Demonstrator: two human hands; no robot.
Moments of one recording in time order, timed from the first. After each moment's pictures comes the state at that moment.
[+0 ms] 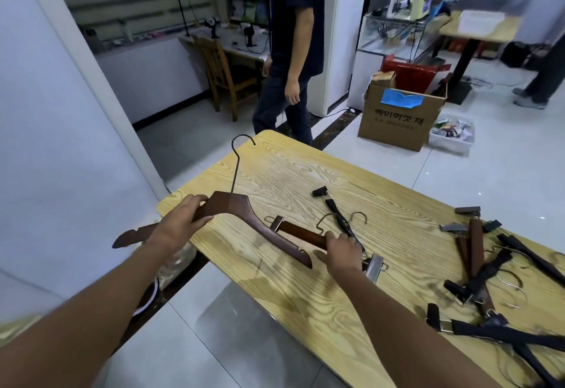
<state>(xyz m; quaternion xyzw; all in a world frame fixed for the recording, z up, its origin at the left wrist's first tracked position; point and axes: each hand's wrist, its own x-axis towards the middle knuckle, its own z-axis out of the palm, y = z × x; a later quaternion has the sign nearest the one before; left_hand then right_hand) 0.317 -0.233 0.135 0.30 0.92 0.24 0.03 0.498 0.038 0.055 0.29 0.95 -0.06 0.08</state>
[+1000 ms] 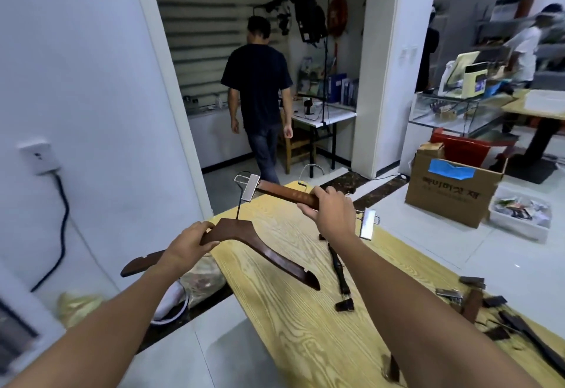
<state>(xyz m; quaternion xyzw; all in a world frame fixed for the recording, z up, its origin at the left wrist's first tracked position) 0.482 -0.212 0.212 0.17 0.96 0.22 -0.05 0.534 0.091 0.244 0.09 0.96 -0.11 -0.26</state>
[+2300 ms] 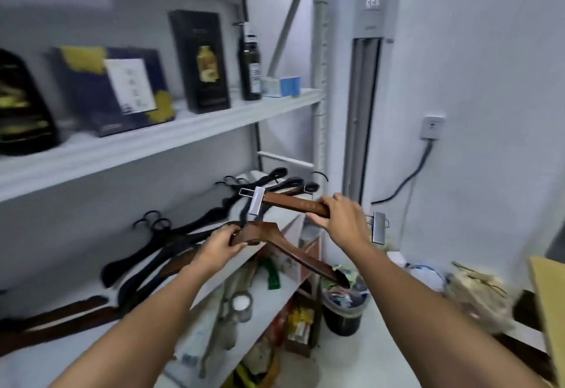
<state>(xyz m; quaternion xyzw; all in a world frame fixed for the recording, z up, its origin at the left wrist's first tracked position) 1.029 -0.540 0.223 -0.41 0.86 0.21 -0.20 0.790 -0.404 0.266 -0.53 0.80 -0.25 -0.12</state>
